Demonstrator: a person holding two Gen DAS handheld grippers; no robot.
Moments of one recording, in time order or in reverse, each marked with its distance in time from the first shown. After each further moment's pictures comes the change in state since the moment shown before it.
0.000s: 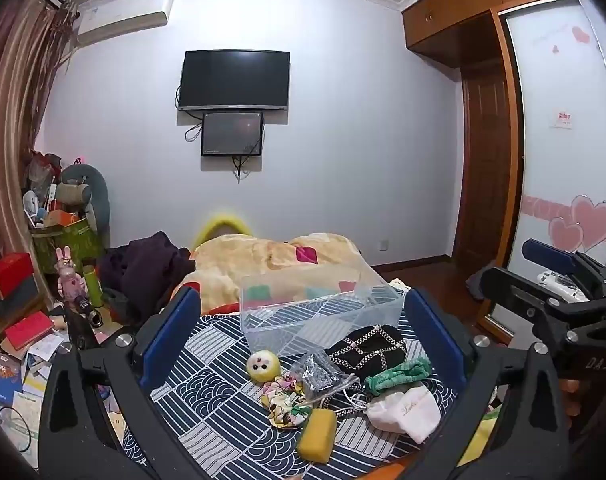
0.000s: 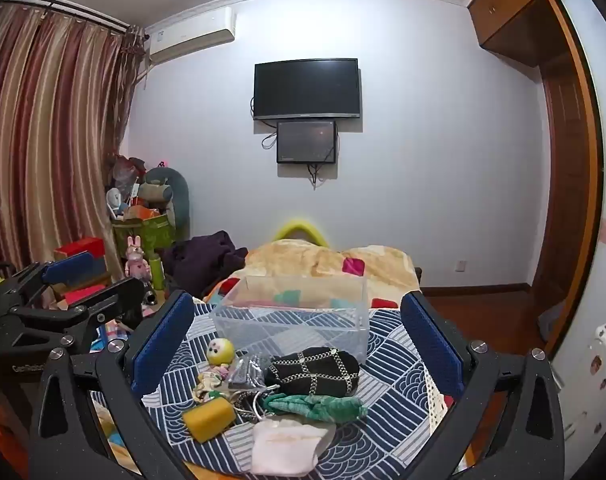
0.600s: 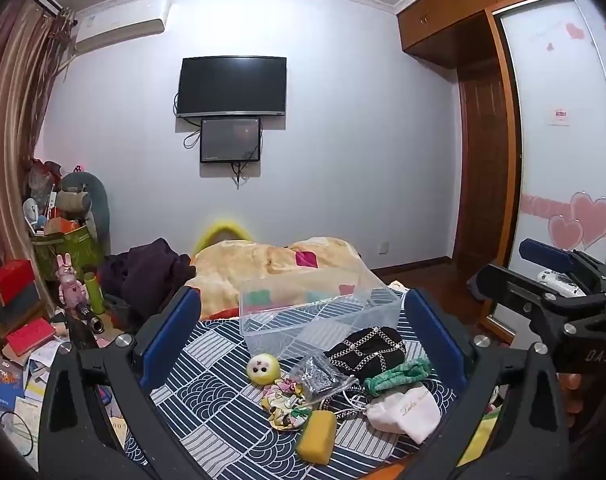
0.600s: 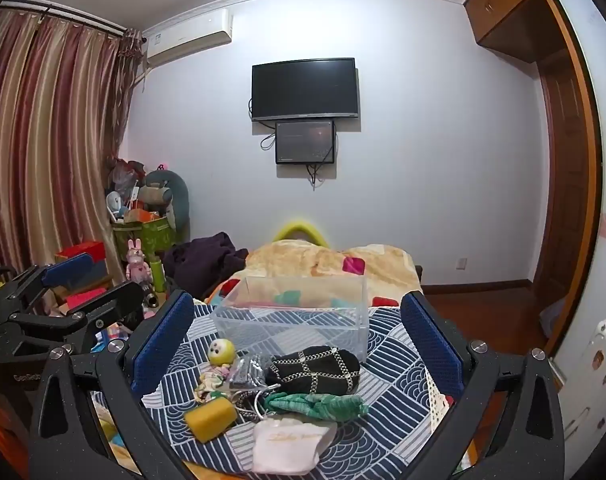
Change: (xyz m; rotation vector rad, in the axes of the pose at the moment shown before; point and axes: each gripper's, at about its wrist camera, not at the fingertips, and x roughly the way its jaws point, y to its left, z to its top) left arm -0.005 -0.007 -0.002 0.026 -0.029 -0.002; right arm -0.002 -0.001 -0.001 0.012 -0.001 0.004
